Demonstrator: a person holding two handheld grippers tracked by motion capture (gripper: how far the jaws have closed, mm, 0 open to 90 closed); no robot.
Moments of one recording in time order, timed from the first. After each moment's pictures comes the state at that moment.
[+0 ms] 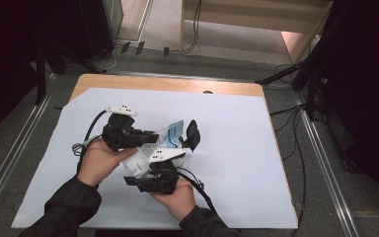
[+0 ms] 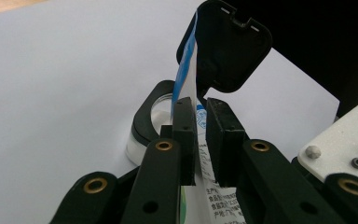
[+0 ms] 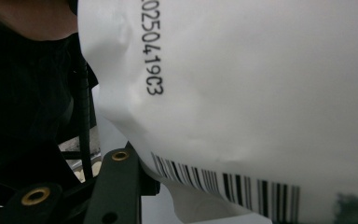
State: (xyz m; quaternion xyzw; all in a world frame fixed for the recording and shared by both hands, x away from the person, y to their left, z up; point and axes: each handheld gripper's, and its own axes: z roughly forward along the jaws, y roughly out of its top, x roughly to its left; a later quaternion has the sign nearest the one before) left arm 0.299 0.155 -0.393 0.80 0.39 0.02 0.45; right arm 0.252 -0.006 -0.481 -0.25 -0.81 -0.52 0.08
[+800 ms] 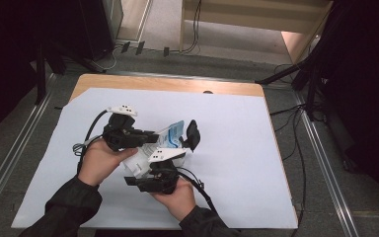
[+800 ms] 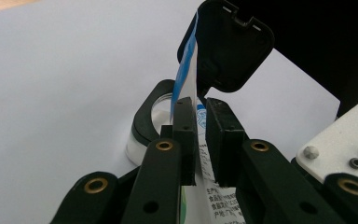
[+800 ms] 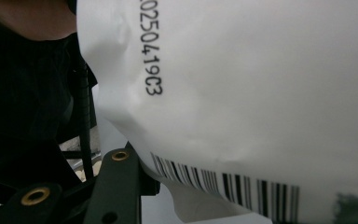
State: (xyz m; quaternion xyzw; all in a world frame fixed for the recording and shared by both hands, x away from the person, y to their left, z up) left arm 0.300 0.154 -0.394 0.80 0.39 0.02 0.45; right arm 0.253 -0.007 -0.482 -0.25 -0.81 -0.52 0.09
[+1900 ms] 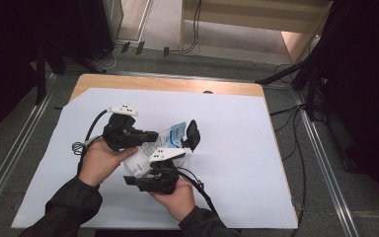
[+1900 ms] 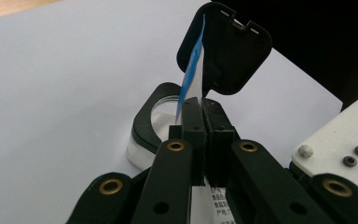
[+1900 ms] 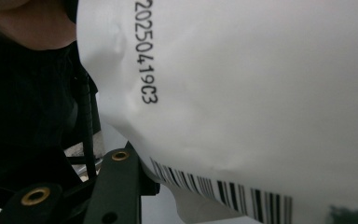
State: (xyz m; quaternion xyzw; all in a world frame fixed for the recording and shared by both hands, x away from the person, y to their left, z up) left arm 0.298 0.152 -0.390 0.81 0.39 0.03 0.45; right arm 0.252 -0.007 -0.481 -0.26 -0.81 -0.52 0.09
